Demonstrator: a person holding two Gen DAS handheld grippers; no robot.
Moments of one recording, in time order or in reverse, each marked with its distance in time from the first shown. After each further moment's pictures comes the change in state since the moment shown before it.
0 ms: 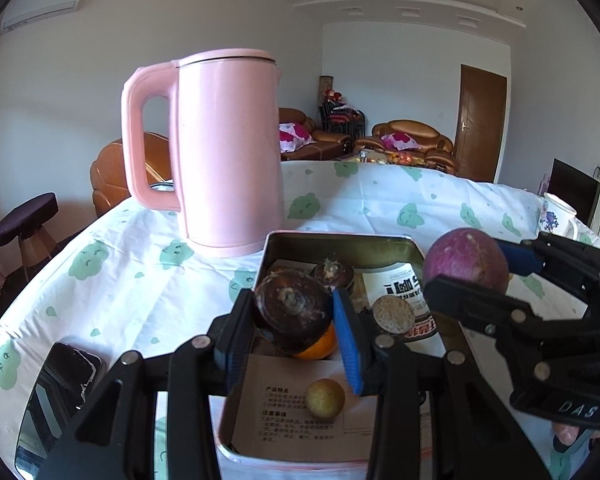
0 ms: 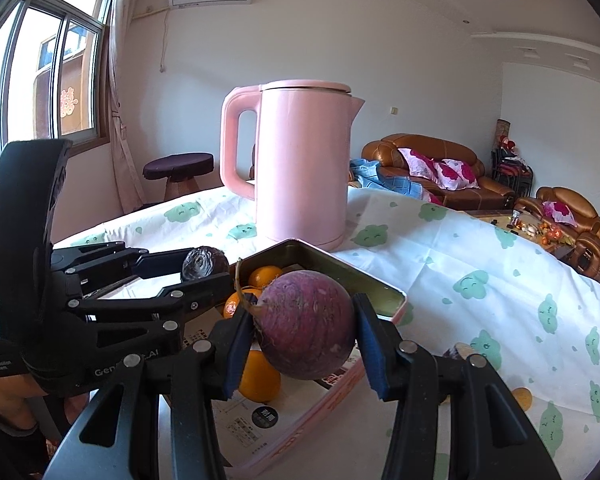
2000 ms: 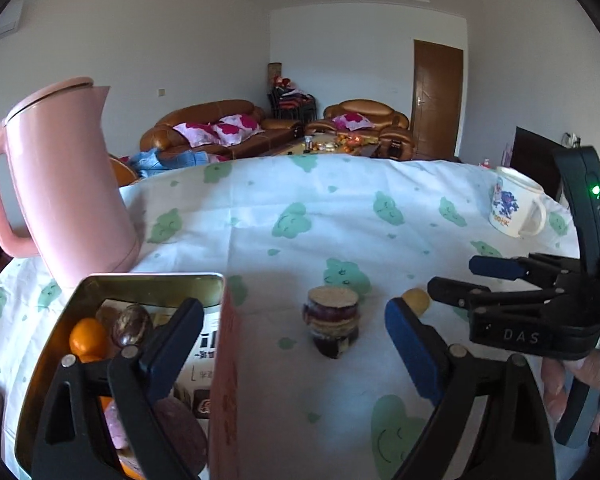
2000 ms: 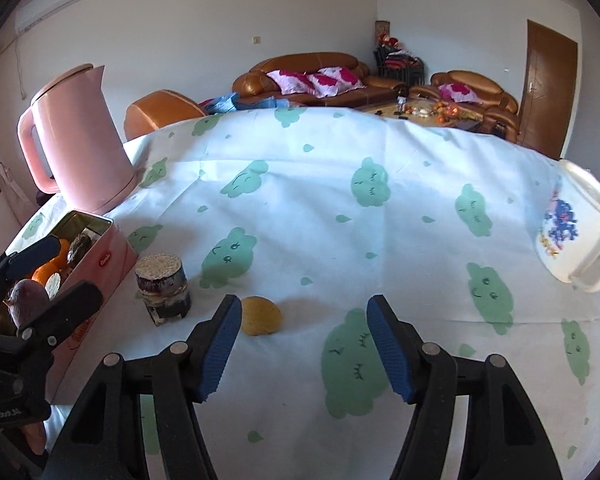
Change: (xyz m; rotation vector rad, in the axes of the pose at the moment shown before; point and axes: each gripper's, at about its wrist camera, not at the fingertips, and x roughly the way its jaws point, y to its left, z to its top) left arm 0.051 -0.150 0.032 0.109 0.043 -0.114; right arm -0.028 -0.198 -0.061 0.360 0.266 -0.297
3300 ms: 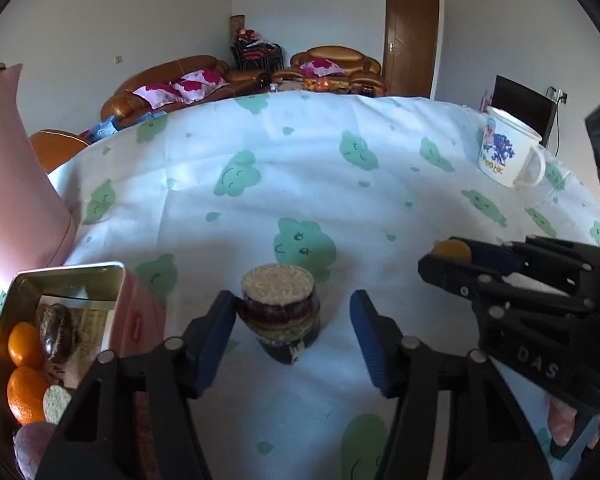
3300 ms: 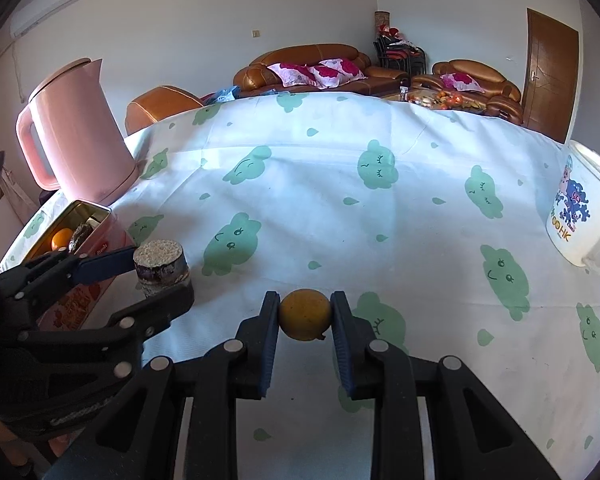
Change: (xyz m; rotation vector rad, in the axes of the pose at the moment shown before) left arm 0.062 -0.033 0.004 0.084 0.214 -0.104; right arm 0.004 -0.001 -0.011 0.027 0.021 0.023
